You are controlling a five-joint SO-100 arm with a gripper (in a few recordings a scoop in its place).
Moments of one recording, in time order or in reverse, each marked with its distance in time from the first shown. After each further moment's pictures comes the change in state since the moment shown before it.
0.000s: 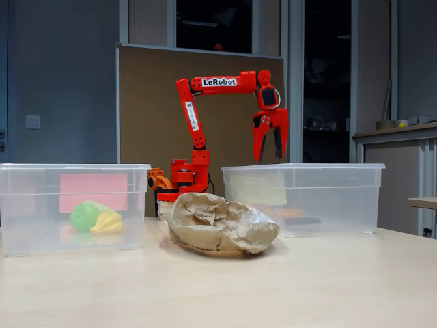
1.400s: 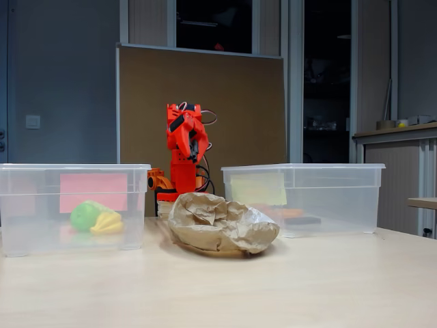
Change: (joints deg) arm 78.0 79.7 76.9 -42.1 -108.3
